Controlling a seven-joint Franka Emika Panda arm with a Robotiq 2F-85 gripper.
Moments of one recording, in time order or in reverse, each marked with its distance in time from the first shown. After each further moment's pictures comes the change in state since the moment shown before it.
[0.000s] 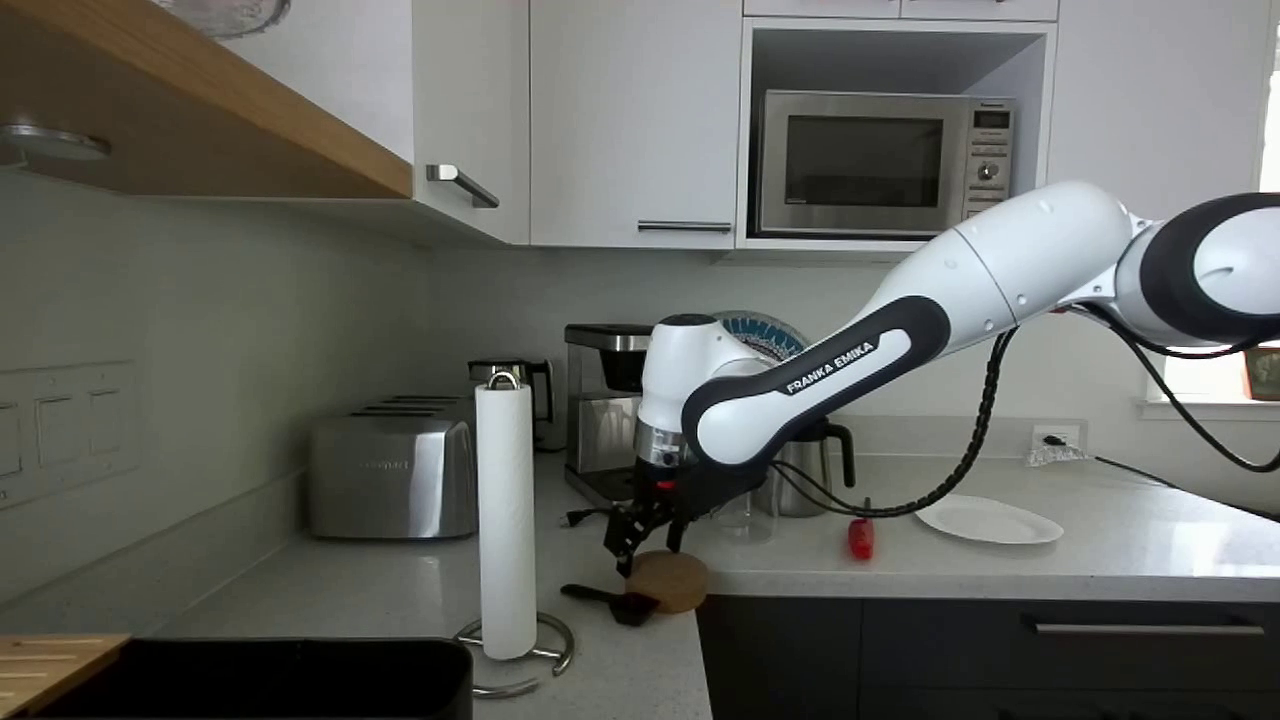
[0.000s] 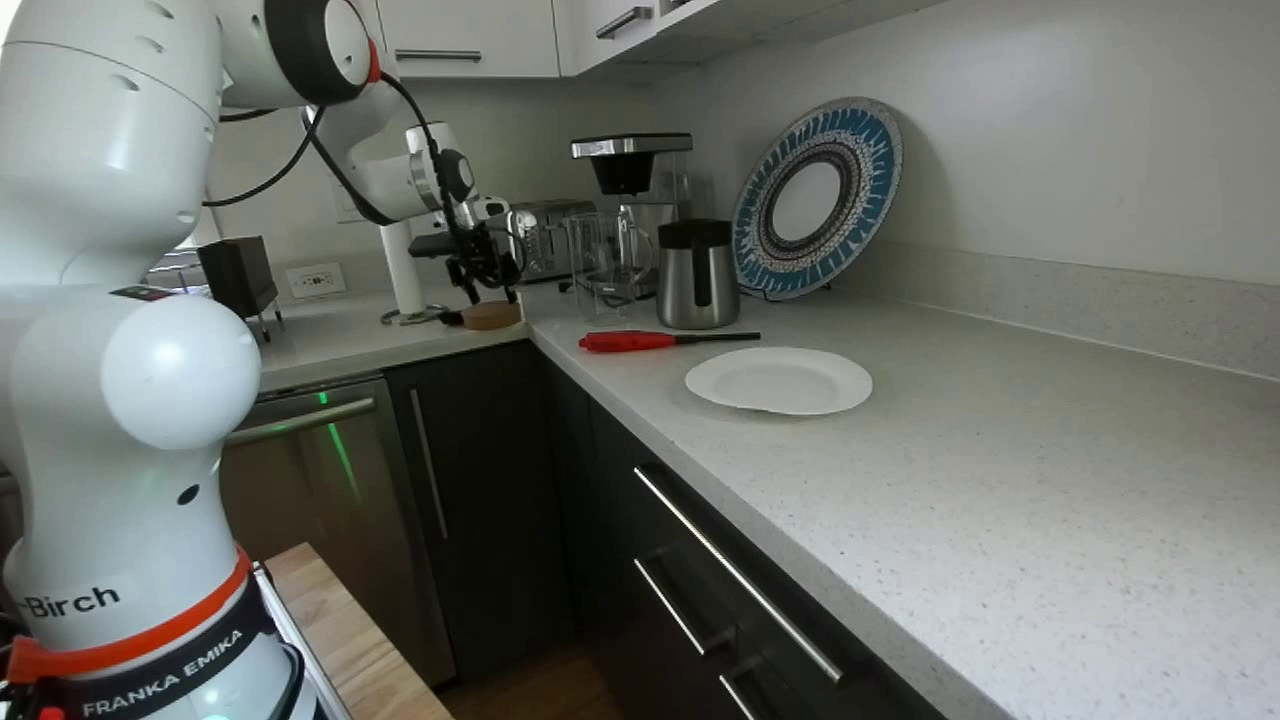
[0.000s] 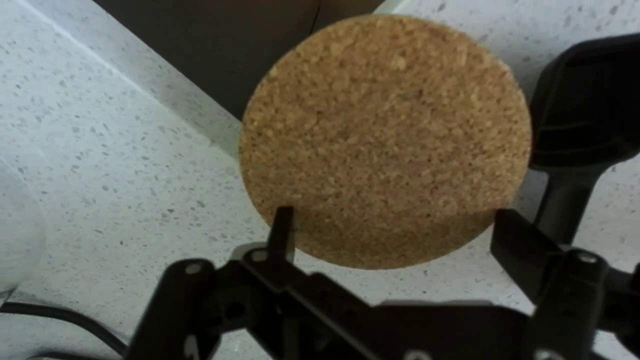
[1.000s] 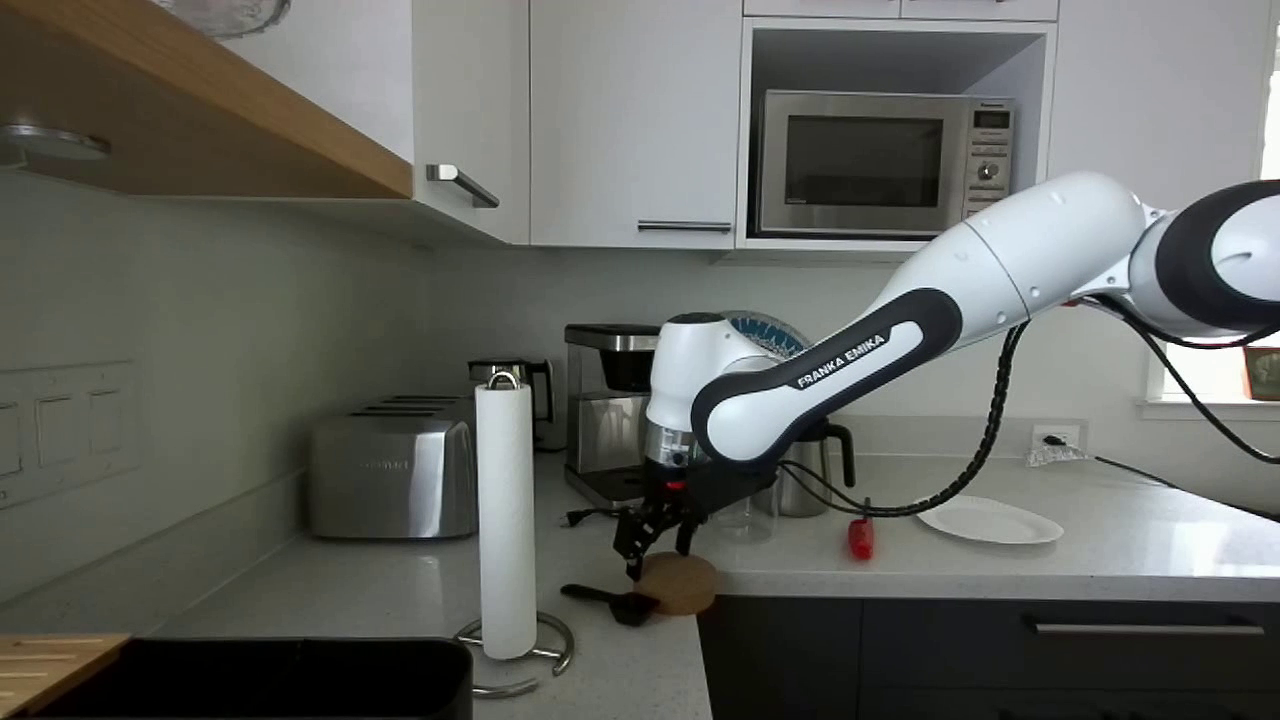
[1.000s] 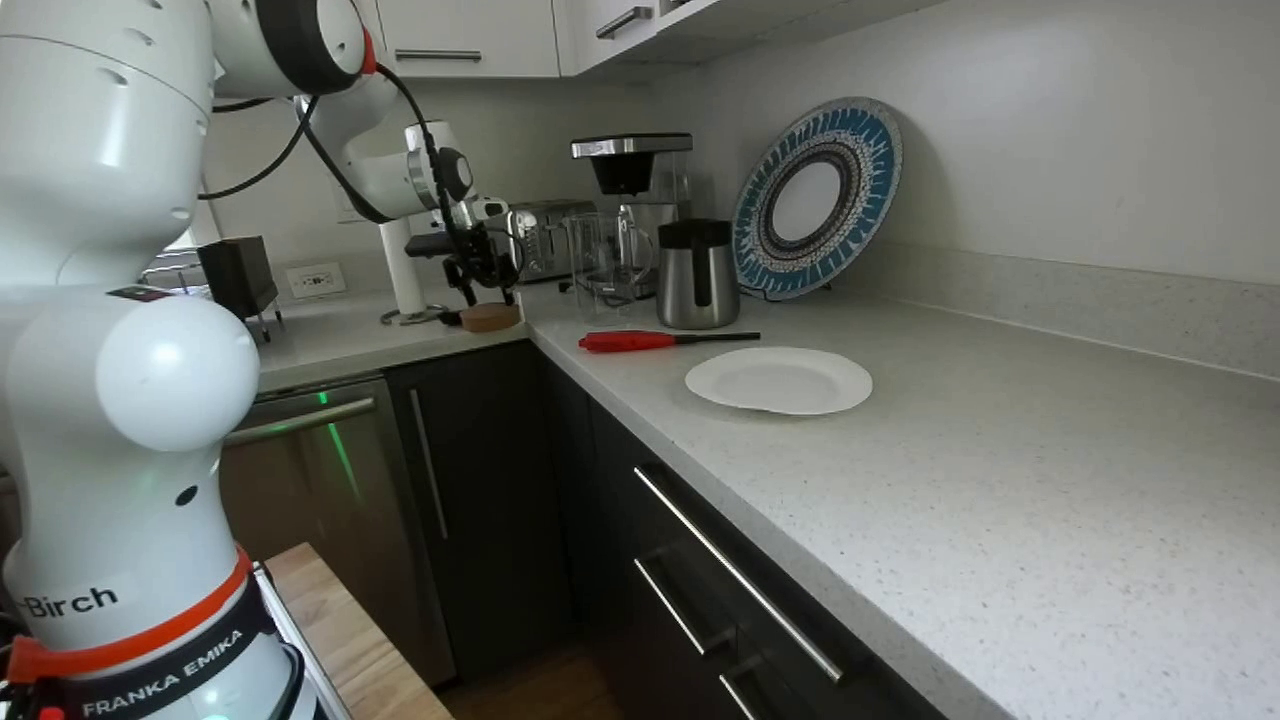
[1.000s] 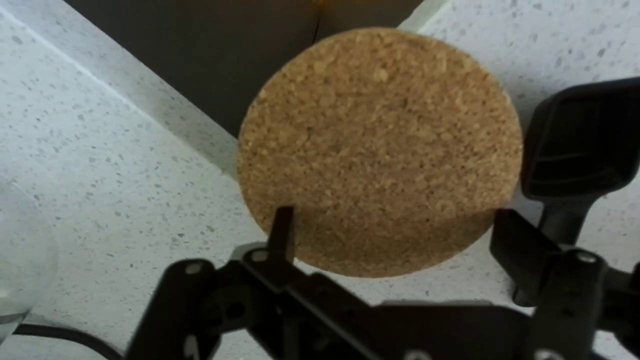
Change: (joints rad) arm -0.017 -0.036 0.015 -0.052 0.018 -0.003 -0.011
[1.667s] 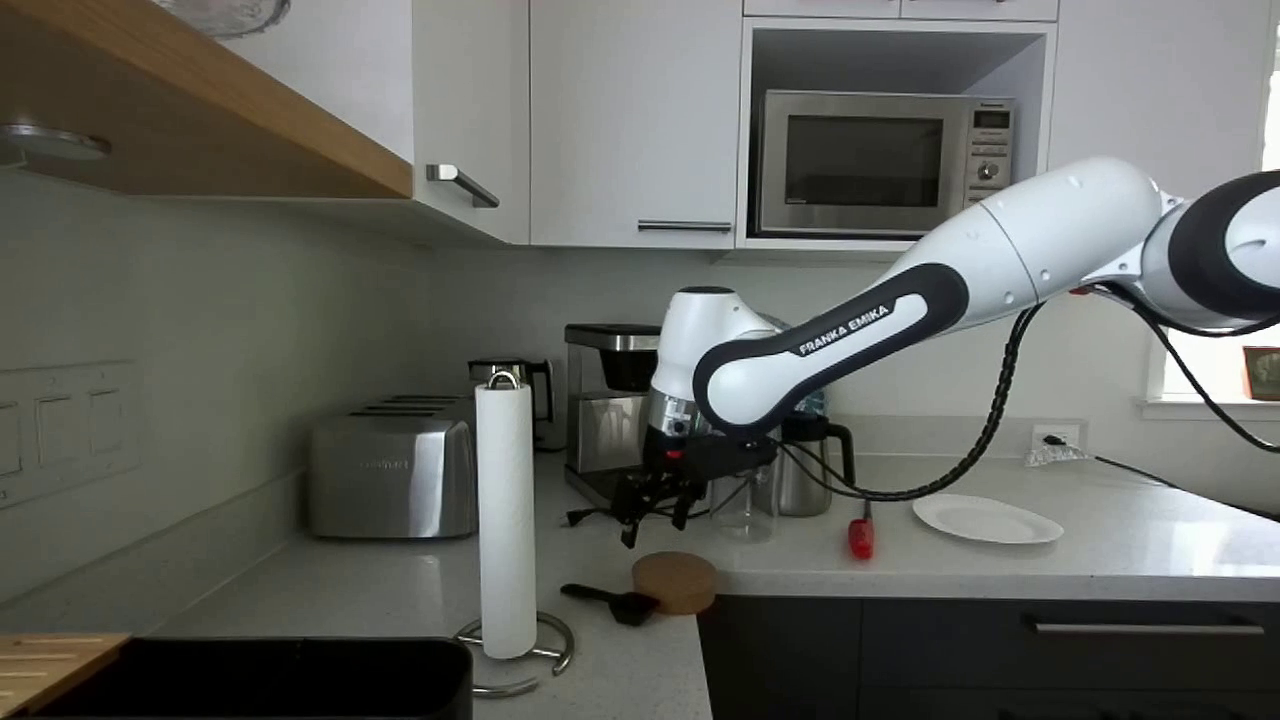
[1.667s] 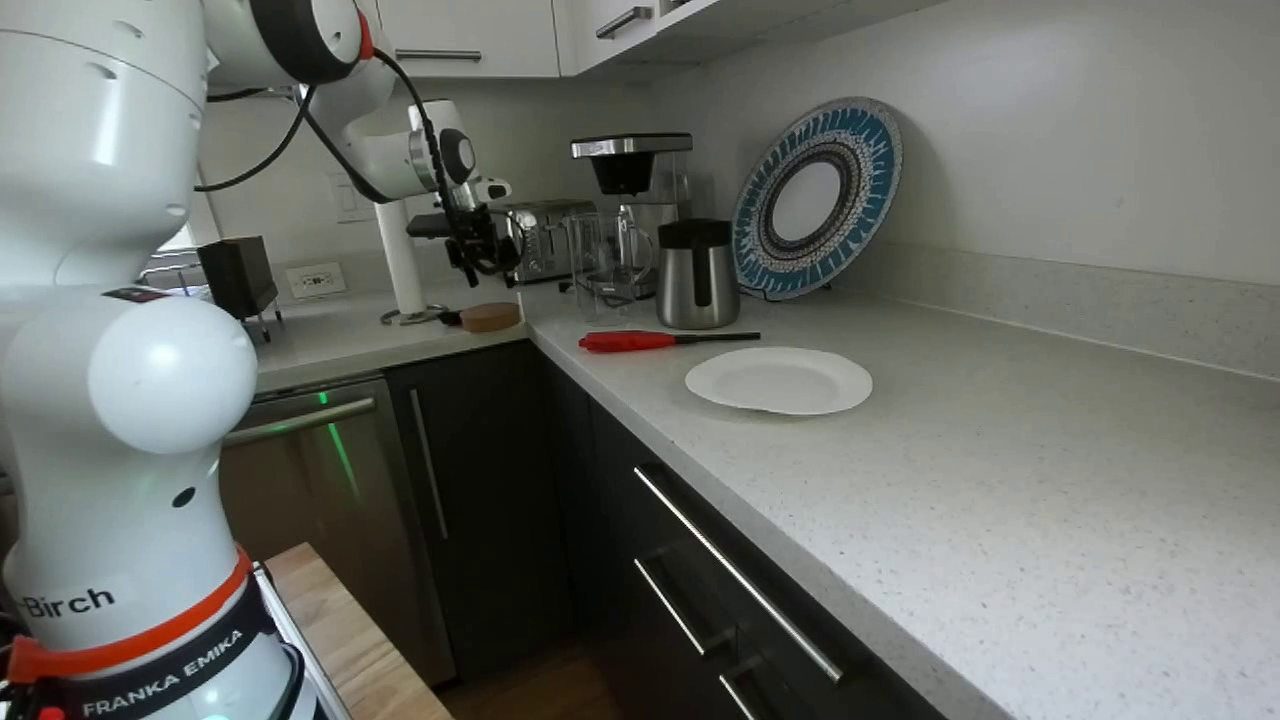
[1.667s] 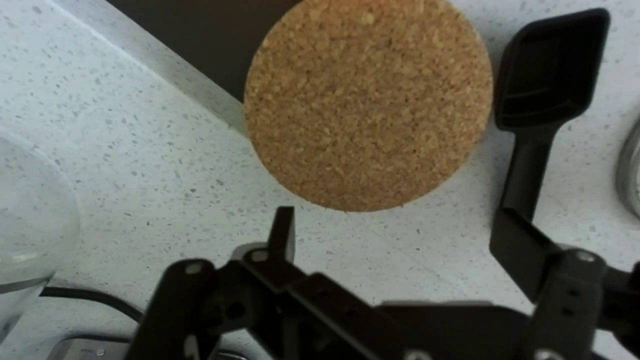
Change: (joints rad) arm -0.027 -0.035 0.014 0.023 0.054 -0.002 -0.010
